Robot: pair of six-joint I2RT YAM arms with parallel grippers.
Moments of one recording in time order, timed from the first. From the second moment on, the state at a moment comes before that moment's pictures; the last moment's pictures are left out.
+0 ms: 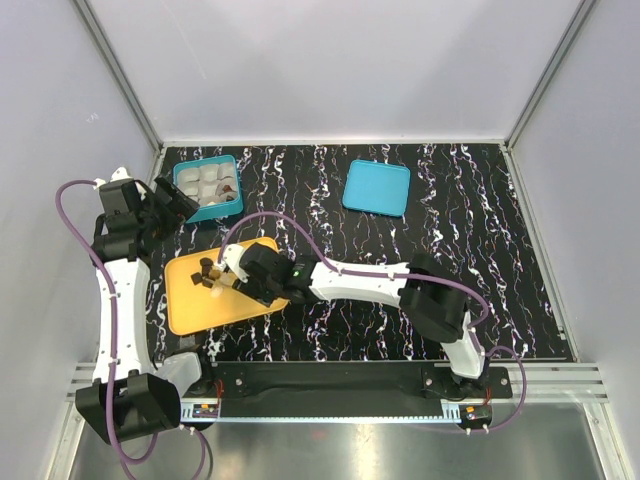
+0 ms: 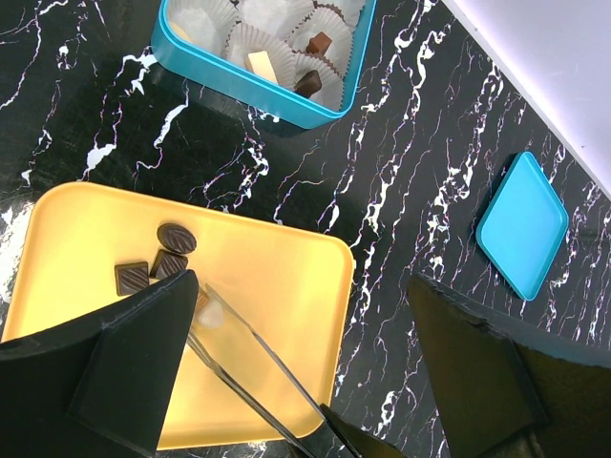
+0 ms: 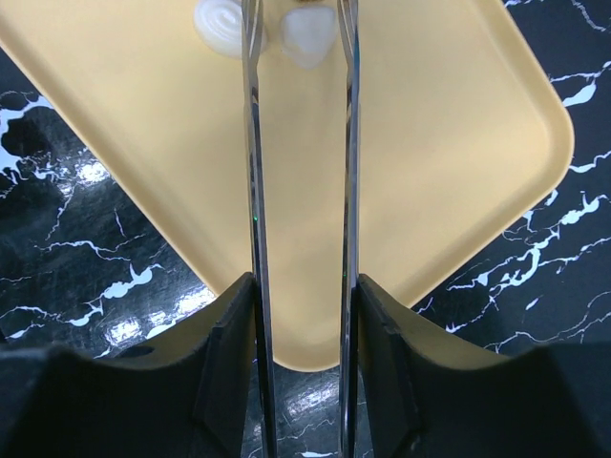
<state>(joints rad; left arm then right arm) 0.25 1.05 1.10 -0.68 0.16 -0.55 1.20 2.03 1.56 -0.29 0.11 -0.09</state>
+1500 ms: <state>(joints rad) 0.25 0.98 1.10 -0.69 0.05 -0.53 0.99 2.11 1.90 -0.27 0.05 -0.03</state>
